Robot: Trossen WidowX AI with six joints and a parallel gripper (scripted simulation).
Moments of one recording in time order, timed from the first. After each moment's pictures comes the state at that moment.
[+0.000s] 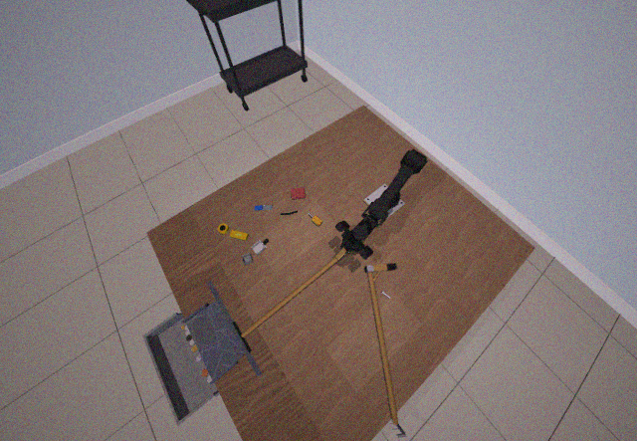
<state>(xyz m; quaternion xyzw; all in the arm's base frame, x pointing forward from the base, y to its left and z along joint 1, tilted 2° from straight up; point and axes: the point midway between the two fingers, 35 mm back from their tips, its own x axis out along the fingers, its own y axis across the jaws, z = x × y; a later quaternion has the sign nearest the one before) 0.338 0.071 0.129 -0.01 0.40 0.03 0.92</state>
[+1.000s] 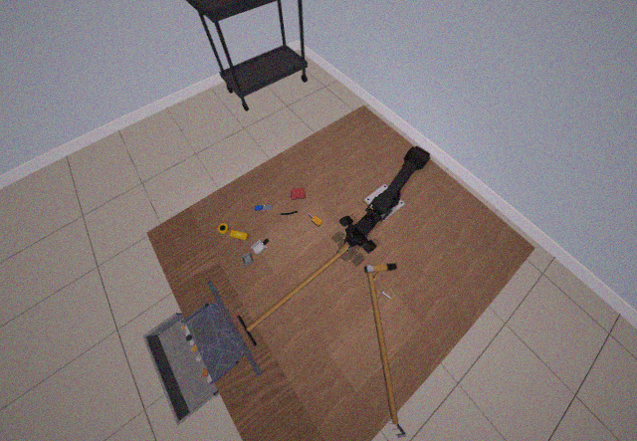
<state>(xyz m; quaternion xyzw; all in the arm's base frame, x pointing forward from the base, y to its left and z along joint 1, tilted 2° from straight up) 0.308 0.060 0.118 -0.01 0.40 0.03 0.92</state>
